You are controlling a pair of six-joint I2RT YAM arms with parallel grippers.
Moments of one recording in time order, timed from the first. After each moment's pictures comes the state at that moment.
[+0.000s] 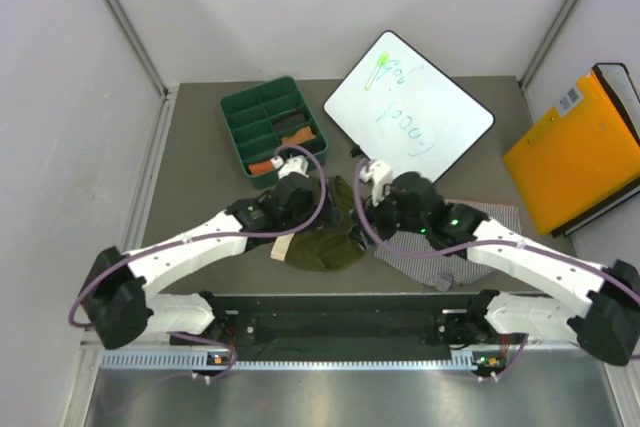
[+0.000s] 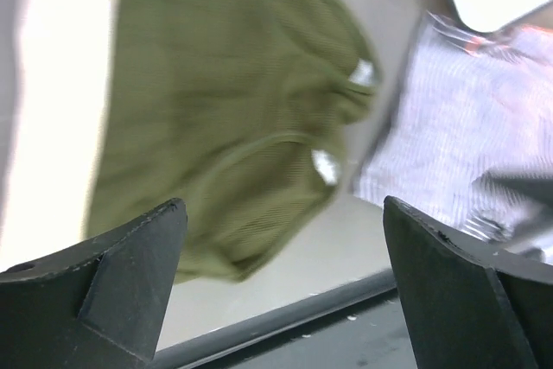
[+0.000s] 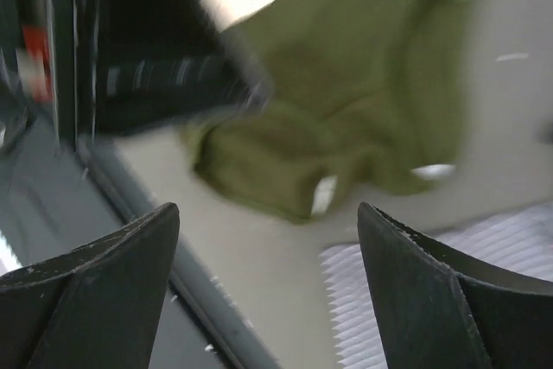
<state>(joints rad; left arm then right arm) -0.85 1.29 0.87 -0.34 -0.15 -0.89 0.81 1.06 0.80 -0.31 -0.11 0.16</state>
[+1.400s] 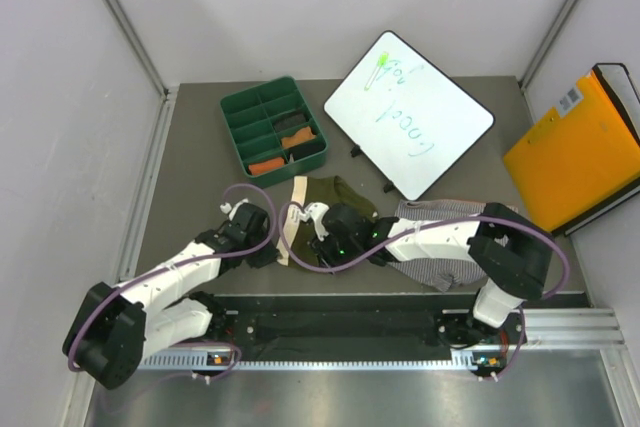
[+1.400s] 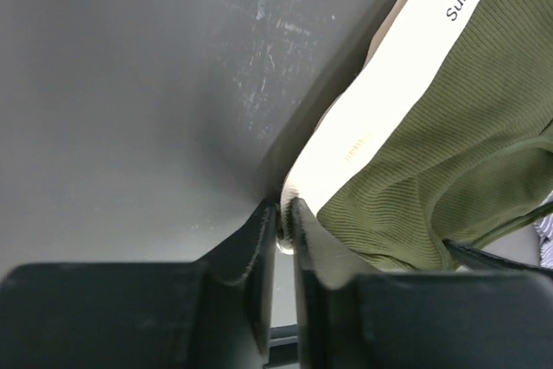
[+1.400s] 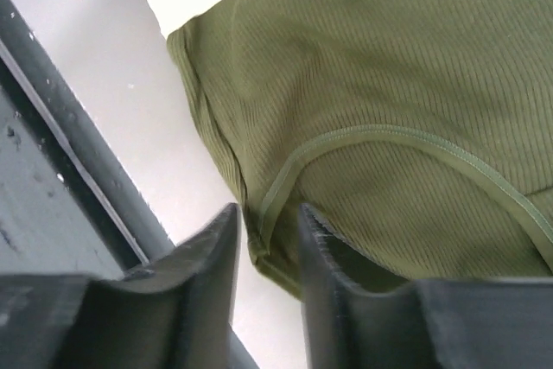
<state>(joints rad) -0.54 1.05 0.42 -0.40 -0.02 -1.00 1.09 1.65 0.86 -0.07 -0.12 0.24</state>
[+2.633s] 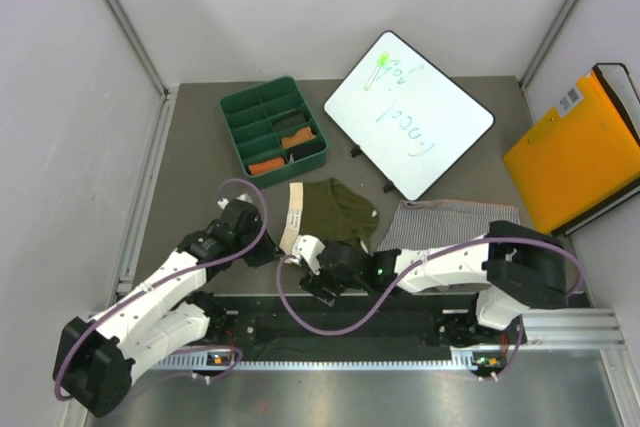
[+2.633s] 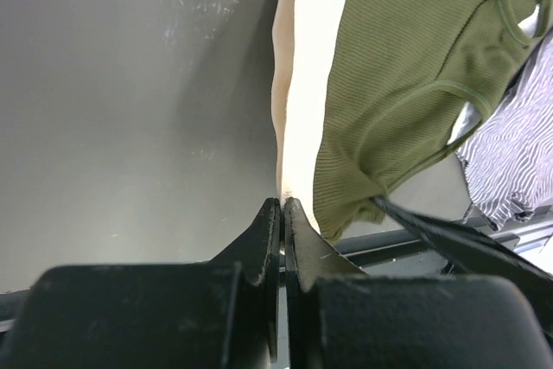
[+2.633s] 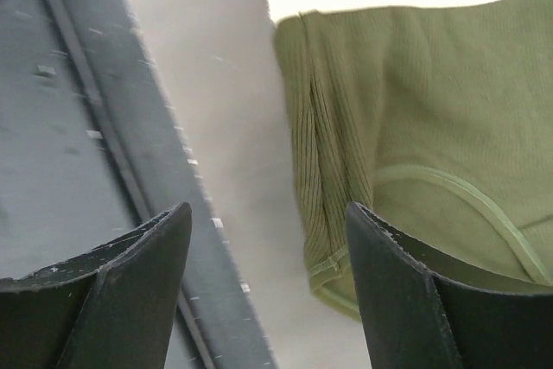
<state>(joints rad) -0.54 0.87 0.49 -0.56 0.09 -1.00 1.33 1.55 0.74 0.09 0.12 0.06</state>
